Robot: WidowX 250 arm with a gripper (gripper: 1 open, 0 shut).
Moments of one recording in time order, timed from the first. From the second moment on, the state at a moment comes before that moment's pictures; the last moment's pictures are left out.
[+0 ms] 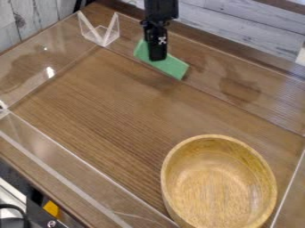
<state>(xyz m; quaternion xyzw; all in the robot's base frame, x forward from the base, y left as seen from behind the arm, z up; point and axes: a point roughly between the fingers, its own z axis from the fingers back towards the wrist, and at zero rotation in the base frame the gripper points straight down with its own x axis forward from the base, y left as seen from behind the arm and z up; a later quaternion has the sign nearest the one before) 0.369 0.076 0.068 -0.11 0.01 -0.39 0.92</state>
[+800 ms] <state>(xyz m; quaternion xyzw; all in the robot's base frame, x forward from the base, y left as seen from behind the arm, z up) 0.368 0.080 0.069 -0.12 0.01 -0.35 0.93</state>
